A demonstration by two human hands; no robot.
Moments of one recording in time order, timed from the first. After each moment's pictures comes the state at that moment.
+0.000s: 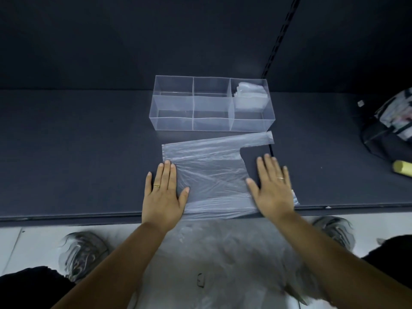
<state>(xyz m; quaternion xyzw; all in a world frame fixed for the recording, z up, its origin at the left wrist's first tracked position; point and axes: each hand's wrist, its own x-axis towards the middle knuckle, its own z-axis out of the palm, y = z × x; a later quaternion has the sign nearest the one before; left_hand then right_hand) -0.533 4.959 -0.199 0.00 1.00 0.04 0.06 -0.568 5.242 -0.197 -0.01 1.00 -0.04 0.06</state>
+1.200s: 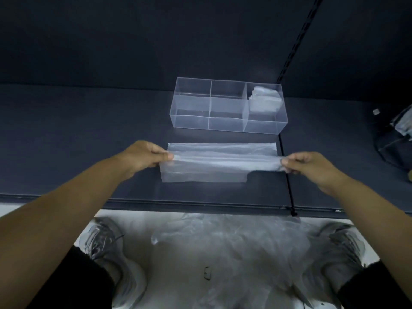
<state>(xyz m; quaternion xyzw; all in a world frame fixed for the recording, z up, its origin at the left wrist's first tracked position) -0.595 4.879 -0.095 -0.18 0.81 0.51 0.23 -0.616 5.287 -0.106 0.06 0.84 -0.50 0.21</state>
